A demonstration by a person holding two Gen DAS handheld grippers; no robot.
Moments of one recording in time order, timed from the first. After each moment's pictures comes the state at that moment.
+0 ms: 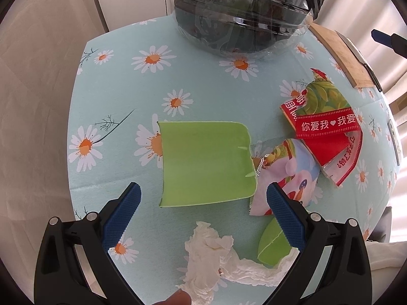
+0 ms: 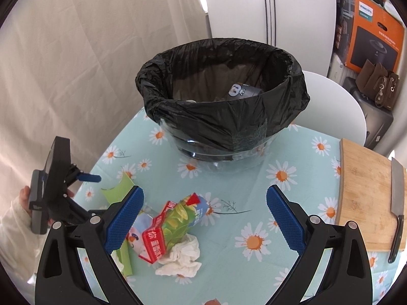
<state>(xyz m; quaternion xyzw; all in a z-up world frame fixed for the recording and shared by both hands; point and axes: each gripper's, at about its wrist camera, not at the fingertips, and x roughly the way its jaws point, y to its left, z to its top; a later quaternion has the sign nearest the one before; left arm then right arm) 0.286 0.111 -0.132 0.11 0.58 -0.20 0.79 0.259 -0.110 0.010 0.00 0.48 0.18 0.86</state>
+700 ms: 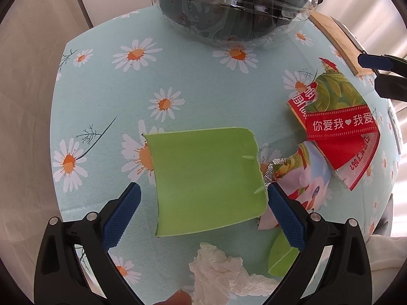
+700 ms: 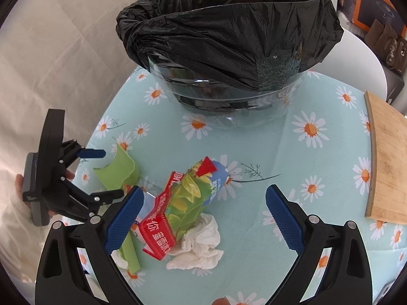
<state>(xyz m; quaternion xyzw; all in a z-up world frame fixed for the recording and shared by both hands) 0.310 0.100 -0.153 0.13 0.59 -0.23 0.76 0.271 -0.084 -0.055 0.03 0.58 0.17 0.80</state>
